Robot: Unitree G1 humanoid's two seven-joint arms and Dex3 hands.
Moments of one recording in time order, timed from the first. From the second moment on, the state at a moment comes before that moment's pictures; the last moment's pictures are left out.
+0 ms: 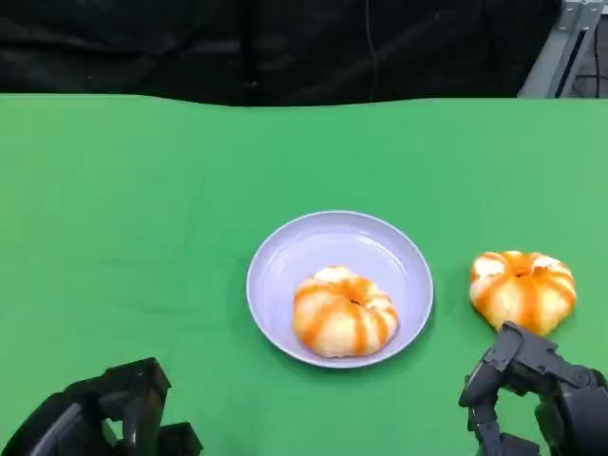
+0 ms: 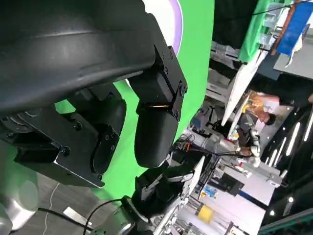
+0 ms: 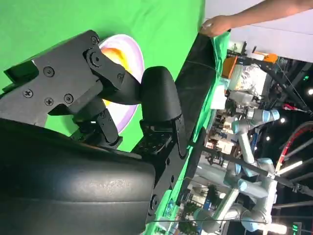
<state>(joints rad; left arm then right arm) 0.45 0.27 0.13 -0.46 -0.75 0.33 -0.53 0.34 -0.01 0.10 -0.09 -0.13 -0.58 0.00</state>
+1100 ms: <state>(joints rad) 0.43 0.25 0.15 -0.51 -0.75 0.41 -0.46 0.36 -0.01 0.10 -0.11 -0.11 -0.58 0.01</state>
